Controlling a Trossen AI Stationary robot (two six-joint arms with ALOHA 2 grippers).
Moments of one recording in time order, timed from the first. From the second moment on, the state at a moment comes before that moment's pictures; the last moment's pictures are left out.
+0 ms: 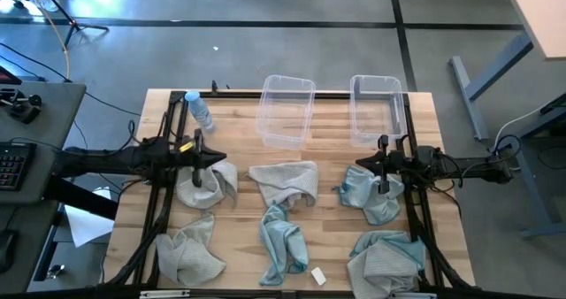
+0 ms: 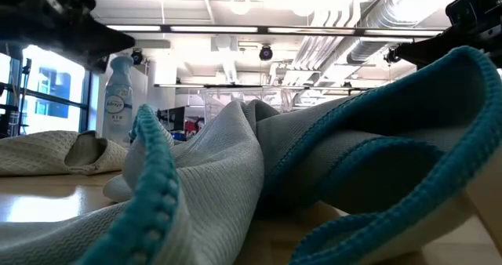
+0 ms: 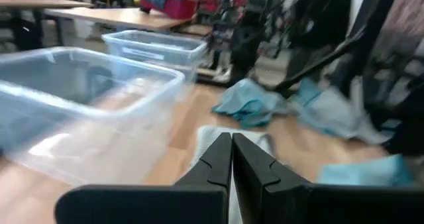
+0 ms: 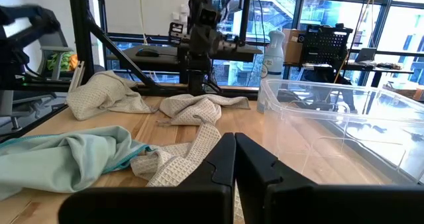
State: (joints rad) left arm 0.03 0.31 0.18 0.02 -0.11 -0.08; right arm 0.04 0.01 0.02 0.01 0.10 -0.09
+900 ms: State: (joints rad) left arm -0.08 1.08 0.90 -0.40 -0.38 -0.39; right arm 0.04 0.01 0.02 0.01 0.10 -0.09
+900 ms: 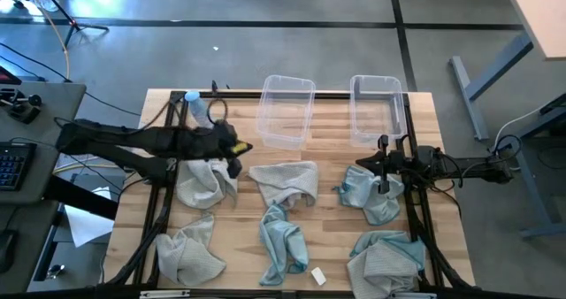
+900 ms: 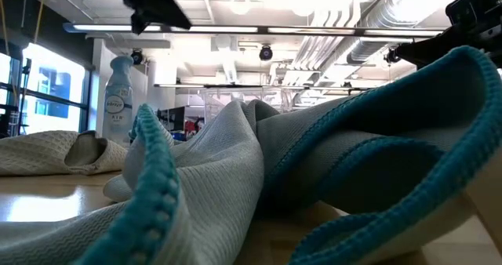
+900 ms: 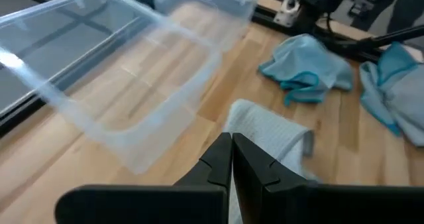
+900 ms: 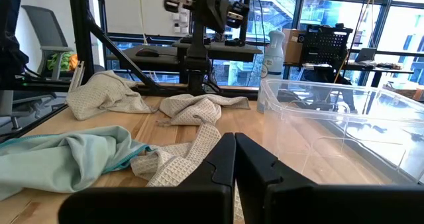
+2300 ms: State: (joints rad) left arm -0.16 1.97 1.35 -0.40 -0.16 -0.17; right arm 0.04 0.01 0.02 0.01 0.10 -0.09
